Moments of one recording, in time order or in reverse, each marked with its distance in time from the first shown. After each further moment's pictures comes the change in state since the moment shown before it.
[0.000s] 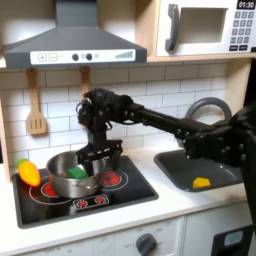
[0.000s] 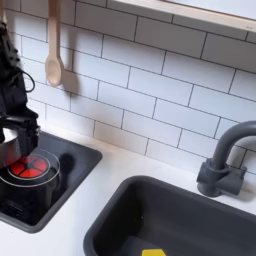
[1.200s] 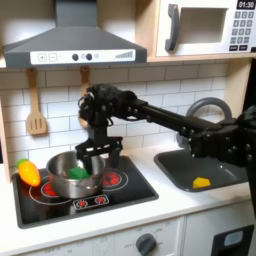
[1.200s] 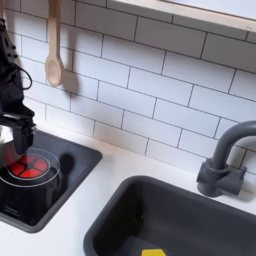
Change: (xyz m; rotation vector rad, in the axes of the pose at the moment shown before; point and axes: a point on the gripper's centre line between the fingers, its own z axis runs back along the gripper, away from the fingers) arm -0.003 0.003 0.014 0.036 -0.020 -0.009
